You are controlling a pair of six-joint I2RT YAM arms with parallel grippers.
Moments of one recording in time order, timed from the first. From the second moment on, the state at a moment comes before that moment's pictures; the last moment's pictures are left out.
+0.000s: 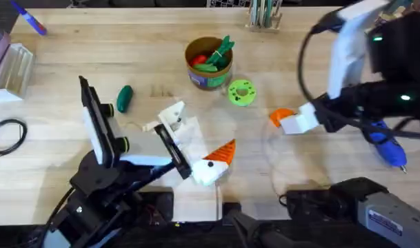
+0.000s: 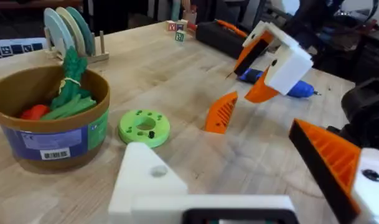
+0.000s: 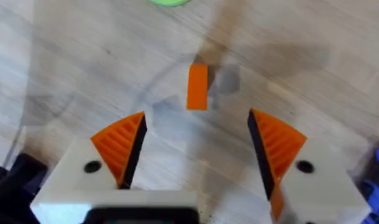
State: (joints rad) left arm -0.67 0.00 0.01 -0.06 0.35 -0.16; right arm 0.21 0.98 0.87 -1.07 -0.16 -0.23
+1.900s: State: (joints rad) left arm -0.67 0.00 0.01 -0.06 0.35 -0.16; right arm 0.21 0.72 0.49 -0.41 -0.72 0.42
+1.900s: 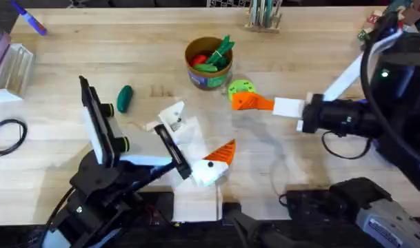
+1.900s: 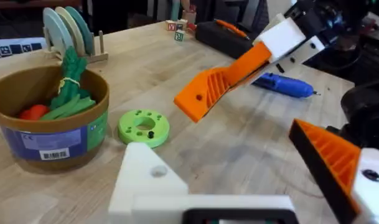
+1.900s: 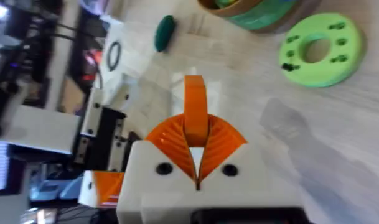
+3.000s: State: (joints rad) left arm -0.67 0.00 0.01 -0.06 0.41 -0.16; right arm 0.33 1.35 0.47 0.36 -1.34 1.08
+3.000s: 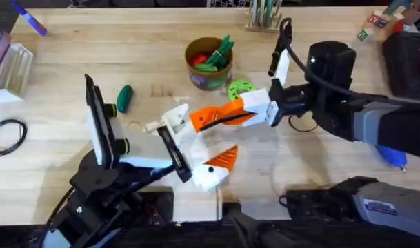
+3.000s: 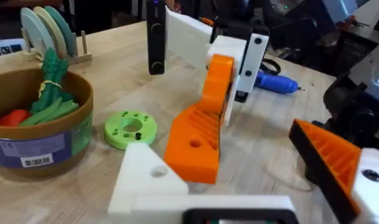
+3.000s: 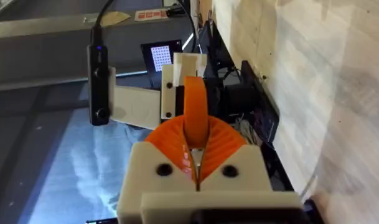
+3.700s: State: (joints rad) left arm -0.67 0.00 0.01 -0.06 0.40 -0.16; right arm 0.36 1.41 0.50 0.48 -1.34 1.19
